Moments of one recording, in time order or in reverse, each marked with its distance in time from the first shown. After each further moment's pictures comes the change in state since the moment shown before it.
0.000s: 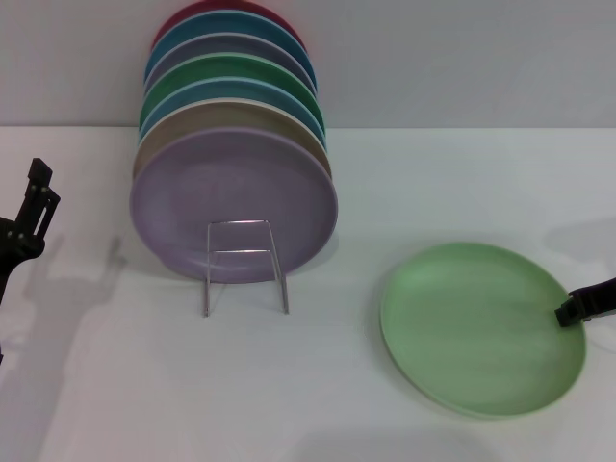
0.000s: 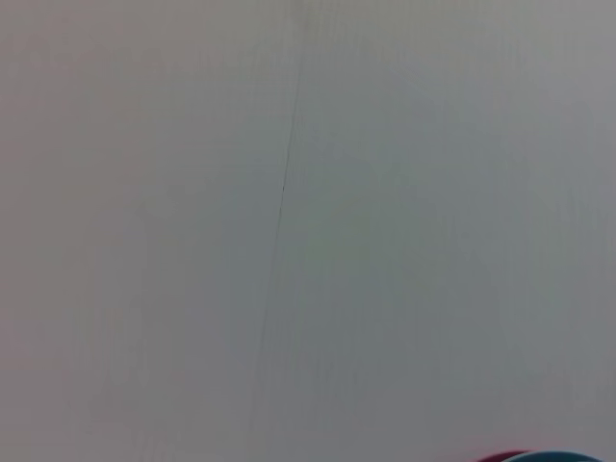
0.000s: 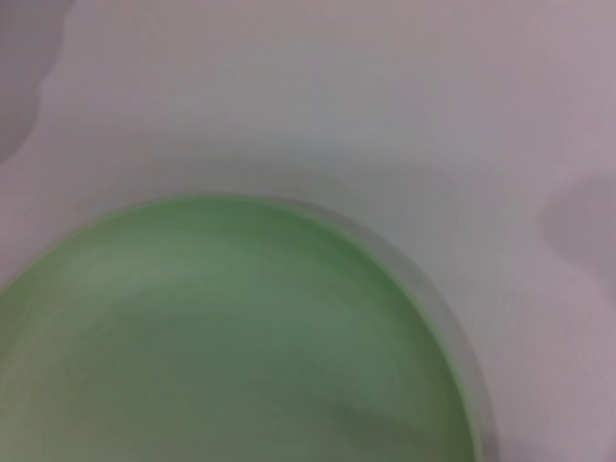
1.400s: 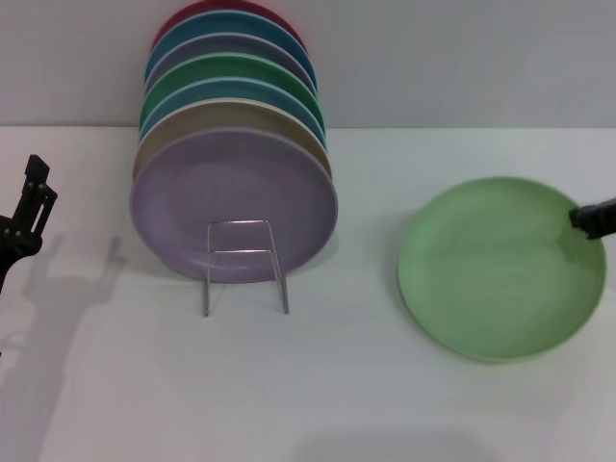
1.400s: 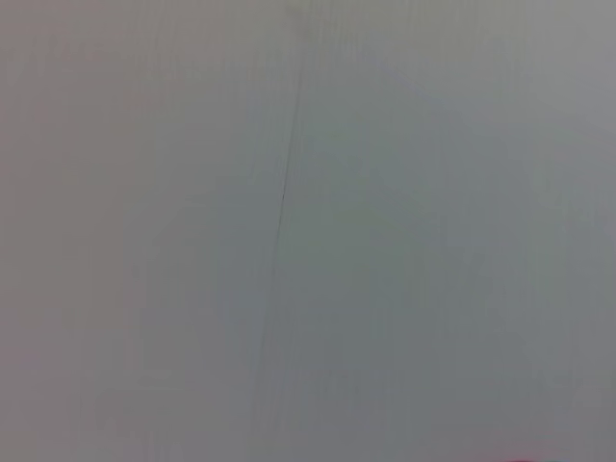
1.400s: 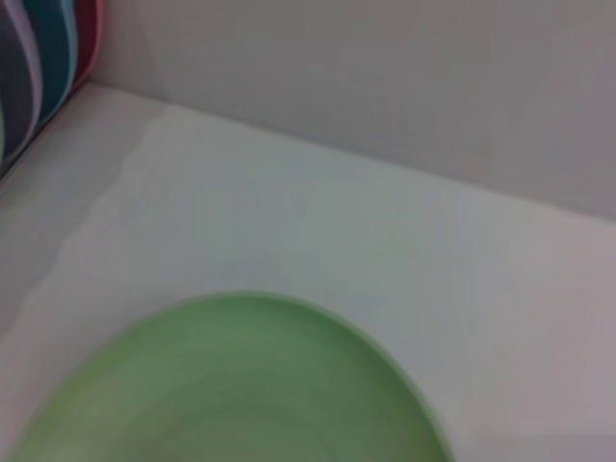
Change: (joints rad) left arm -0.002 0.002 -0.002 0.001 0.000 0.011 -0.001; right arm -0.135 0.021 -0.105 0.245 0.081 -0.255 -0.113
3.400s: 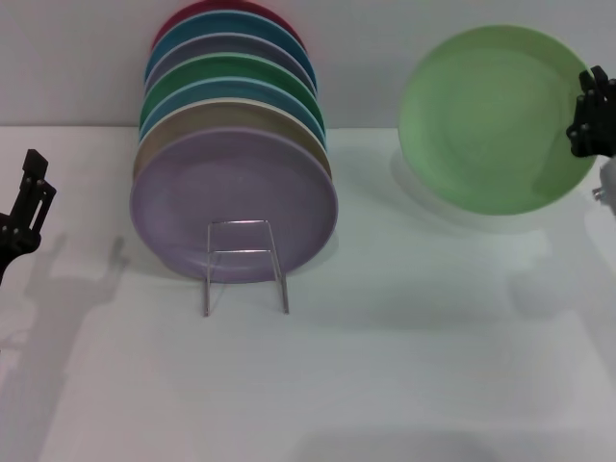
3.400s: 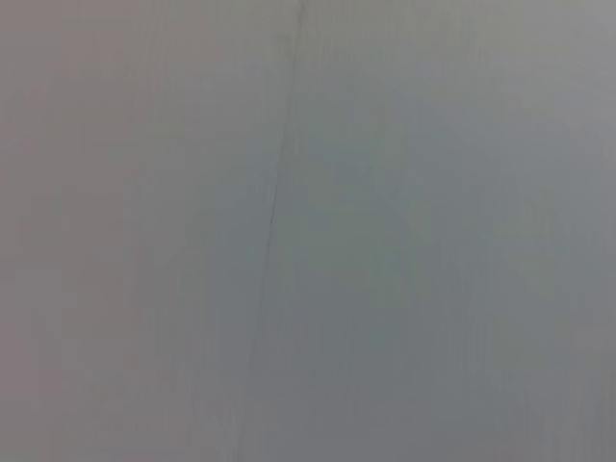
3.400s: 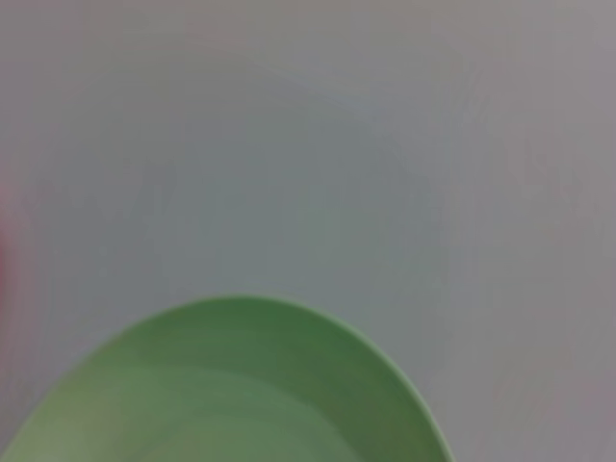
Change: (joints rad) left arm 0.002 0.000 0.006 -0.001 0.005 0.035 -0.002; right arm -0.332 0.005 -0.652 -0.165 -0.014 -1.525 -0.106
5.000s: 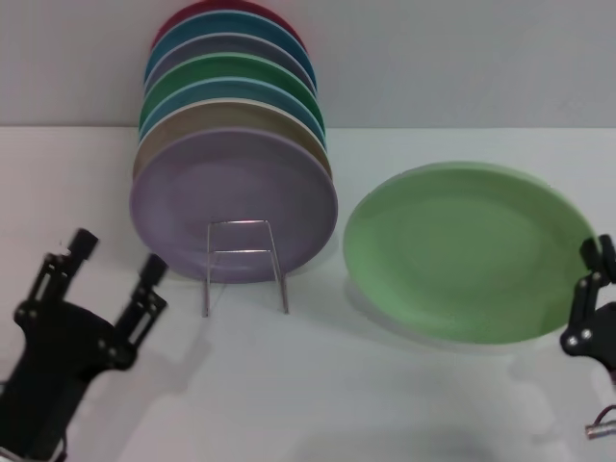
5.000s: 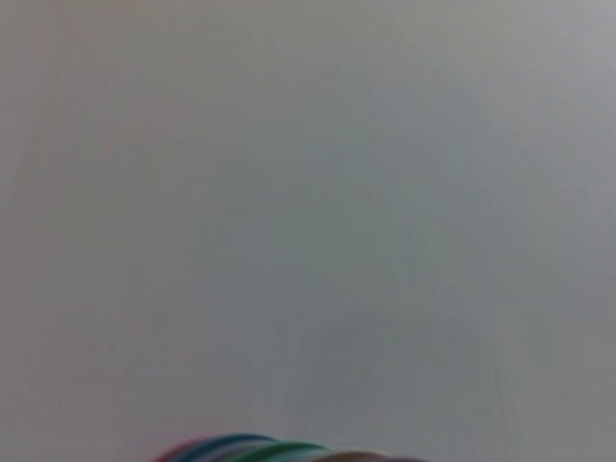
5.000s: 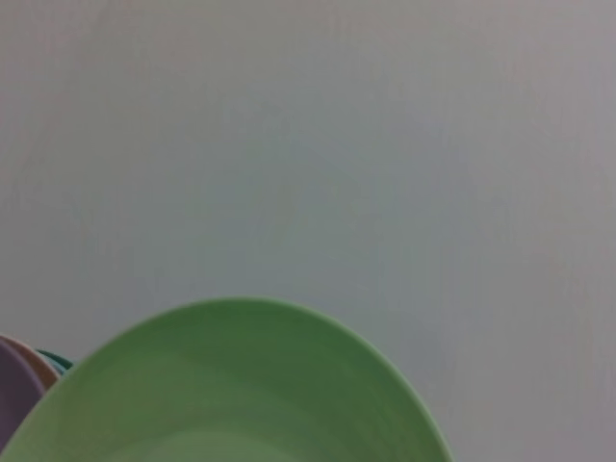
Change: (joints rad) left arm 0.100 0.000 0.409 -0.023 0.005 0.181 0.019; right arm -0.111 0.007 -0.743 -0.605 0.247 -1.179 0.177
